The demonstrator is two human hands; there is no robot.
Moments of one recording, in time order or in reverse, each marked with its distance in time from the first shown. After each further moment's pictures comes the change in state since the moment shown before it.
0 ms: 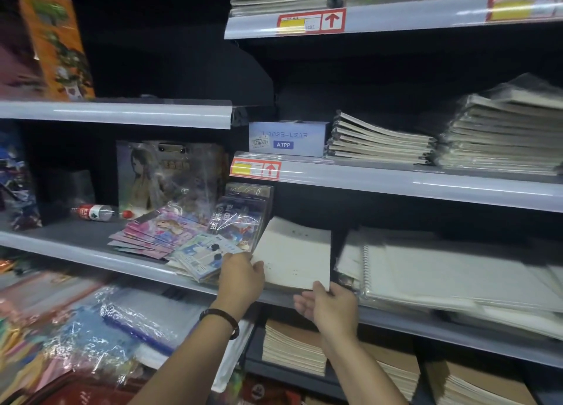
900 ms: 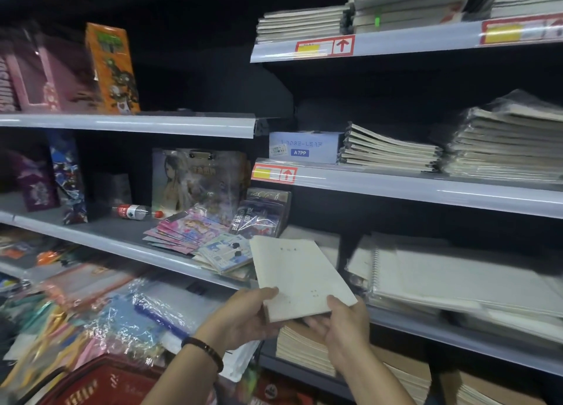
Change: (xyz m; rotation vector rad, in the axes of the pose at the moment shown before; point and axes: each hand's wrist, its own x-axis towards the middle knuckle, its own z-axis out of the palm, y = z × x) left_hand -0.091 -0.005 -0.043 -0.980 -0.537 -0.549; right_hand -0.034 0.001 -0.021 0.196 -0.076 0.117
